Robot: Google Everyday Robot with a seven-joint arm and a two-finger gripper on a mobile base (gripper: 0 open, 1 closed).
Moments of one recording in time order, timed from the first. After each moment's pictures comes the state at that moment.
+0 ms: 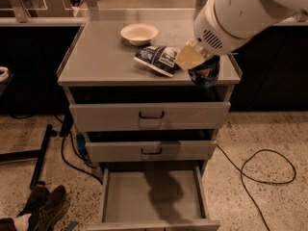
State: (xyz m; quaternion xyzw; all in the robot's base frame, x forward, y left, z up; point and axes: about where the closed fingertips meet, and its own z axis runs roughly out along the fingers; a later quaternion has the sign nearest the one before) arm 0.531 -0.084 0.999 -0.44 0.82 -0.04 0.36
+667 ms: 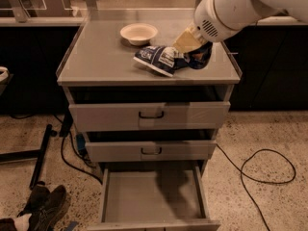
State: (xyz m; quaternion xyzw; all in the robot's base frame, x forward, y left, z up) arm 0.601 -0.090 0.997 -0.44 0.80 -0.02 0.41
